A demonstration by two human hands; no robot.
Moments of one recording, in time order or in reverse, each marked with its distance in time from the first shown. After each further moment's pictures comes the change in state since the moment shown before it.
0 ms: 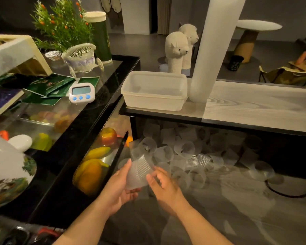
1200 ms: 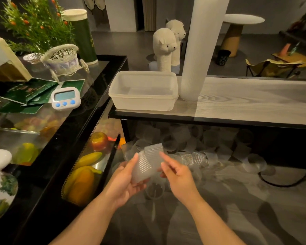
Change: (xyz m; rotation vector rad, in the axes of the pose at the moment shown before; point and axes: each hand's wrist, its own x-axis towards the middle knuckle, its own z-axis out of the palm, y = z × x) left_hand 0.009 0.024 0.033 -0.035 -0.047 0.023; right_hand 0.002 0.000 -0.042 0.464 0.297 -0.032
